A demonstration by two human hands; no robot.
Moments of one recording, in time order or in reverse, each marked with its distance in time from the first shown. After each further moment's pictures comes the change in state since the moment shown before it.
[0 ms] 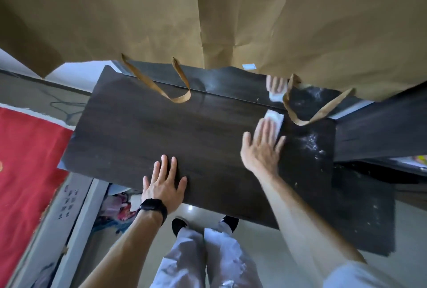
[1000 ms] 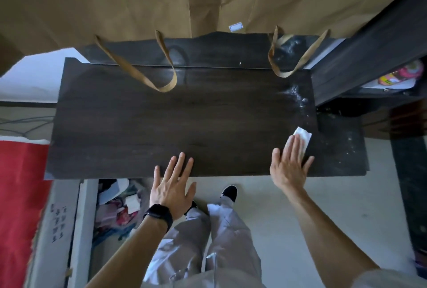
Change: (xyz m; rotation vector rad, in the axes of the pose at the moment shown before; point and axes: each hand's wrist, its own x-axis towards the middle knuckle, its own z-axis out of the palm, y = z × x) left_hand -0.021 -0.064 0.035 0.235 0.067 0.538; right_hand -0.160 0.083 0.026 -0.028 0.007 0.413
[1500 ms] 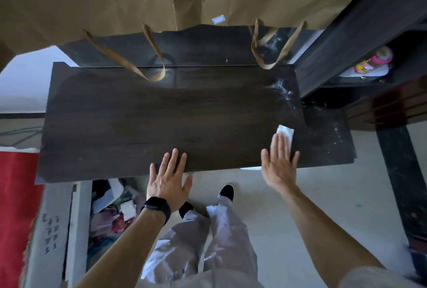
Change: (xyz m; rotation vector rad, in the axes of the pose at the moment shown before) left_hand 0.000 0.010 -0.009 -0.021 -0.019 -0.019; right_hand -0.022 0.016 0.004 -0.018 -0.020 -0.128
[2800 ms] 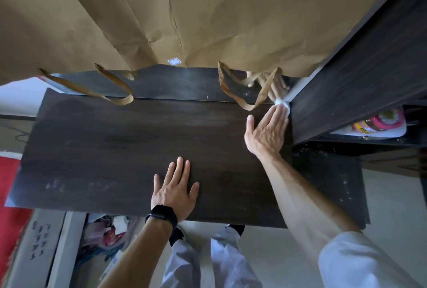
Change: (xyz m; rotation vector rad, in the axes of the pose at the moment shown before) left_hand 0.104 0.137 -0.027 -0.060 0.005 -0.240; right_hand 0.237 -0.037 -0.063 0.088 0.196 -0.091
